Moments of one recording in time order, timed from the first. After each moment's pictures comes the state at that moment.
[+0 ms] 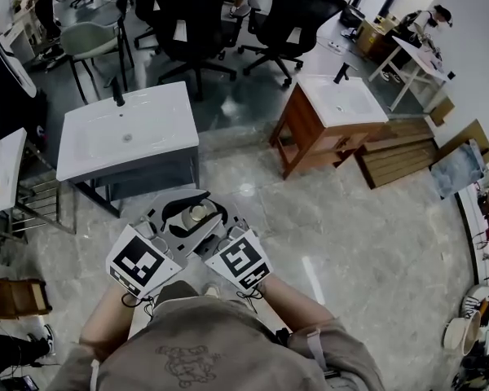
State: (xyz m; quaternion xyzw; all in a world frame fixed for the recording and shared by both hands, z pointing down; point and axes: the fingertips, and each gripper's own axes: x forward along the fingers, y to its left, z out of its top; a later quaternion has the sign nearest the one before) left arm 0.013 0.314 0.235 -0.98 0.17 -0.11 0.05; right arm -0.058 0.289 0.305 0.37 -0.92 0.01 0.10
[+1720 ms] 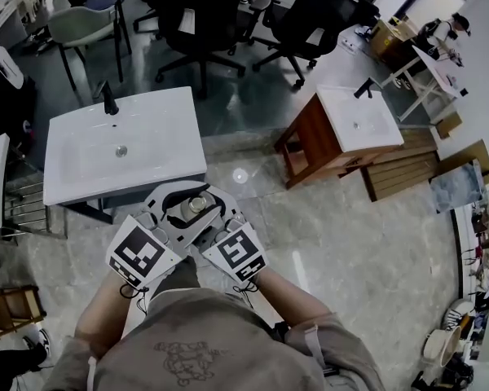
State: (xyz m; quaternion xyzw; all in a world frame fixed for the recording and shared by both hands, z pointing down) left arm -0.001 0.093 0.271 -0.98 0.17 -0.11 0.03; right arm -0.073 0.073 0.343 0.36 -0.92 0.04 0.12
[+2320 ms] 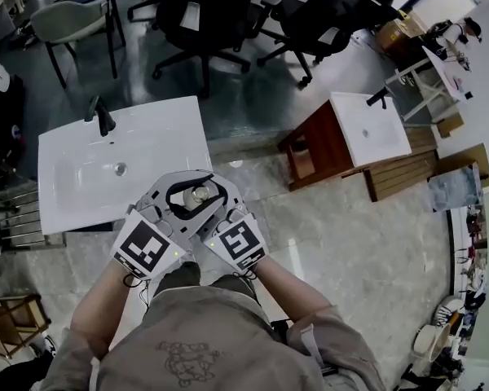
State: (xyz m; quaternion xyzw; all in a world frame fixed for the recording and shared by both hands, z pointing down) left arm -0.024 -0.063 0.286 -0.98 0.15 -0.10 0.05; right arm -0.095 -0.088 0.358 0.38 -0.92 0.02 0.12
